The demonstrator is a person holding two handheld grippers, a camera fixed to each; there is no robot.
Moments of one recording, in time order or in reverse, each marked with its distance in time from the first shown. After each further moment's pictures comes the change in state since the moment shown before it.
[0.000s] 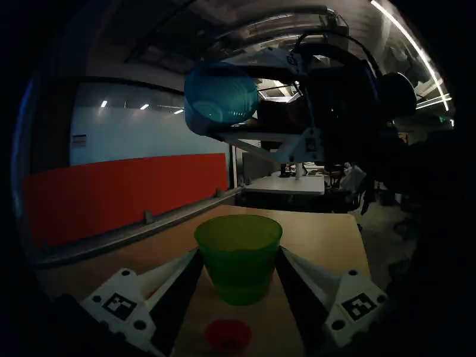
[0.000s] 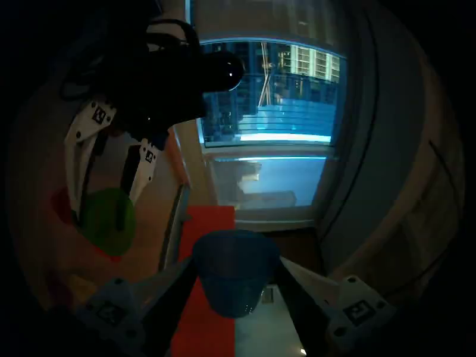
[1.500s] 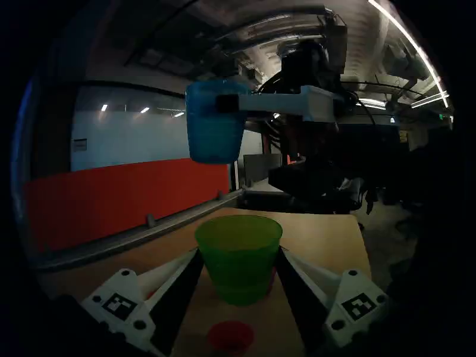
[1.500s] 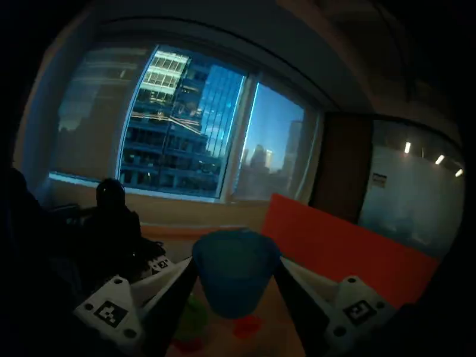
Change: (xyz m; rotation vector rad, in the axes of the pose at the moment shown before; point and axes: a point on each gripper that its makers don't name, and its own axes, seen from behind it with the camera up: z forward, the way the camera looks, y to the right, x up) left arm 0.012 -0.001 -0.004 0.009 0.009 0.015; right arm 0.047 -0.024 -0.025 0.195 0.114 1.276
